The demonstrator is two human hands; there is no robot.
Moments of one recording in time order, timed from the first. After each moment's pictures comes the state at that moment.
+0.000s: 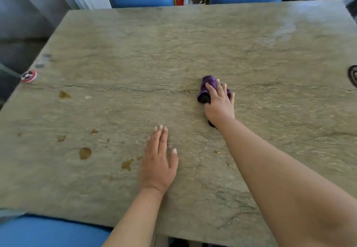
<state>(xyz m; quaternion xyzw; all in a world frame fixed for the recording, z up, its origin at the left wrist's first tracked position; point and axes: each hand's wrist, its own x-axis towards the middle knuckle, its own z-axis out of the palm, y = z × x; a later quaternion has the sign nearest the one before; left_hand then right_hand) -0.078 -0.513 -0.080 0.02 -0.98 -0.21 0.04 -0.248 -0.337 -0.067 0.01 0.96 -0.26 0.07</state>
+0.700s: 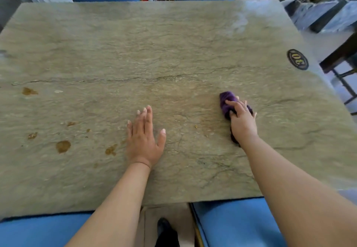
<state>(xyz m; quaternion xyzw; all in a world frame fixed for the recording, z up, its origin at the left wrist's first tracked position) -0.082 -0.513 -0.084 -0.02 -0.99 -0.16 0.02 -0.113 -0.232 -0.061 0.18 0.92 -0.35 -0.01</state>
